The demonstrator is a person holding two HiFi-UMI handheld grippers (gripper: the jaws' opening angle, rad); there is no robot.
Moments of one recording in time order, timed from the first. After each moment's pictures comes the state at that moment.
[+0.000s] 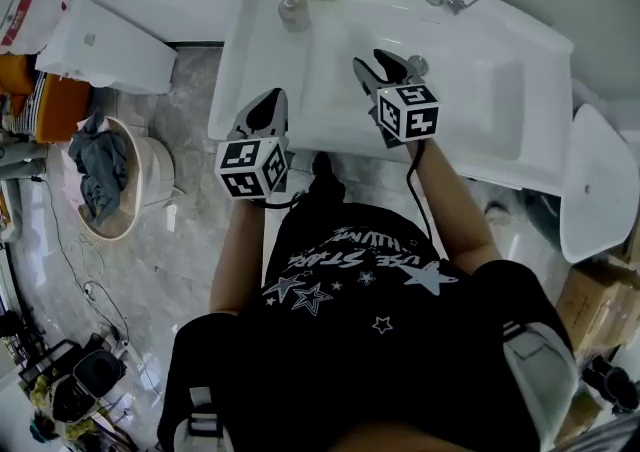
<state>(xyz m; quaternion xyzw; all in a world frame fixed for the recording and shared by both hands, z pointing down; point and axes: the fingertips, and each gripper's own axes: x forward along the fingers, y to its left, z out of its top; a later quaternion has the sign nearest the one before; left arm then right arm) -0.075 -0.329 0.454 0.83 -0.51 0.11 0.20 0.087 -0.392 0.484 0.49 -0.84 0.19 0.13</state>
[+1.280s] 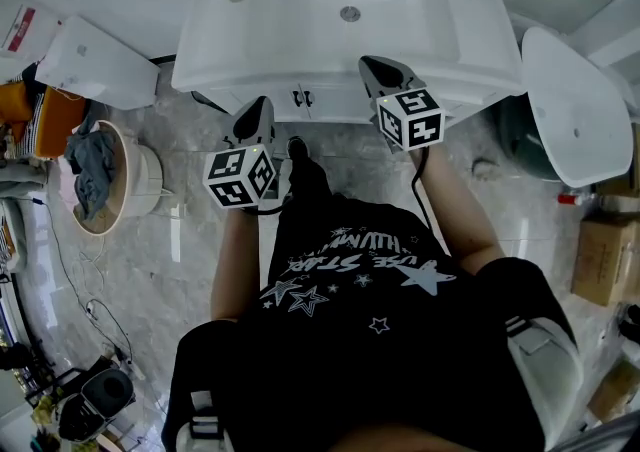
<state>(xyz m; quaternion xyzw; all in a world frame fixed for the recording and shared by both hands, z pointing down) 0.016 -0.073 0.416 0.85 -0.49 0.09 0.16 0.203 -0.108 0.421 0.52 -0.84 0.12 0.11</state>
